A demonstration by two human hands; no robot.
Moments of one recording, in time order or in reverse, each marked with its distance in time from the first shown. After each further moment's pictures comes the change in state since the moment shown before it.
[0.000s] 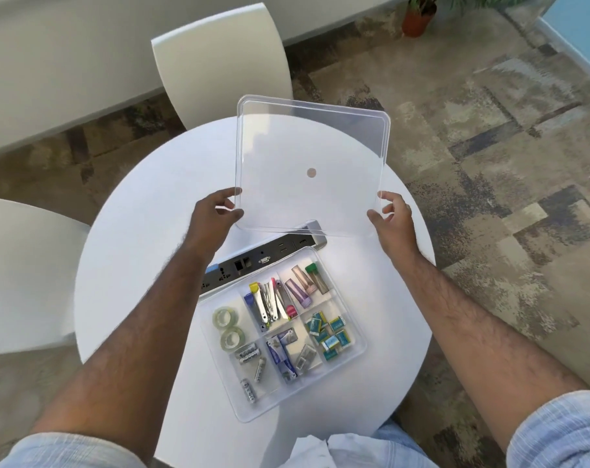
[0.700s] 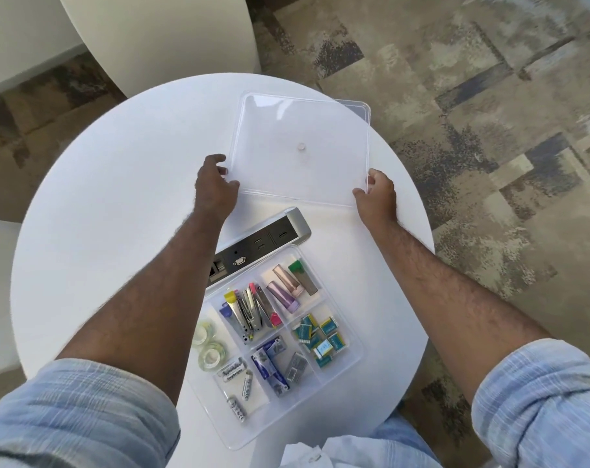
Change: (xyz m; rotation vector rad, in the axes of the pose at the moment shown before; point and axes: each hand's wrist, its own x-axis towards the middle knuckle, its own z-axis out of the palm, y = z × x) left_hand 0.107 -0.021 0.093 0.236 0.003 -0.138; right_hand 0.080 0.047 0.047 -0.229 0.058 0.198
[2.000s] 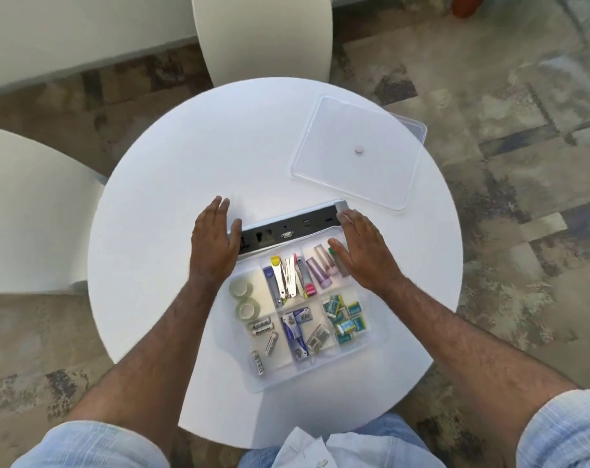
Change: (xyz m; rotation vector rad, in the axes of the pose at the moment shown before) left_hand -0.159 -0.140 -0.082 0.359 0.242 0.242; right_hand -0.164 -0.006 0.015 -0.570 -0.322 -0.858
